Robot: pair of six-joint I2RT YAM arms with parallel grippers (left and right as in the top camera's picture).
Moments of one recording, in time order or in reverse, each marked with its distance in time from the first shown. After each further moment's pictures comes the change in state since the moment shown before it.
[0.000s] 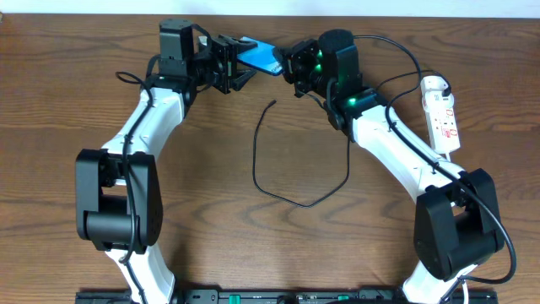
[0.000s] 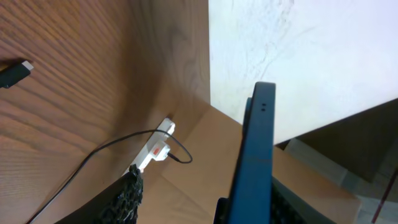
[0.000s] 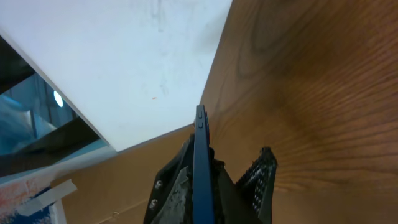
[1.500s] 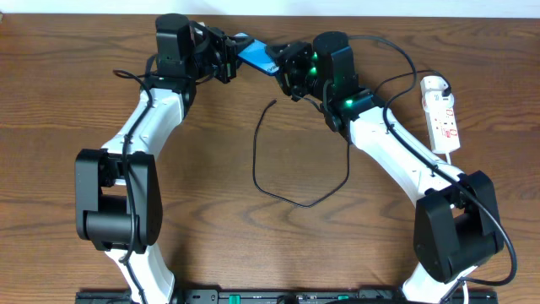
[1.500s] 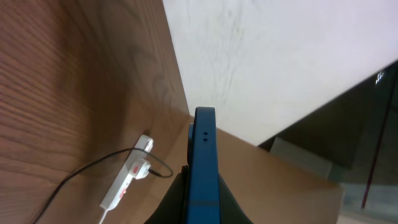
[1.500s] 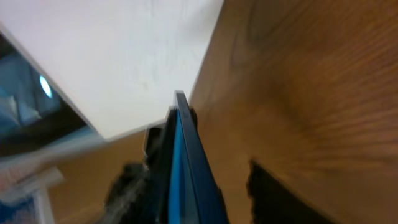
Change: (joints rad) left arm 0.008 0.000 -0.007 0.169 -0.034 -0.015; right arm 0.017 -0.006 0.004 -0.037 -0.021 -0.071
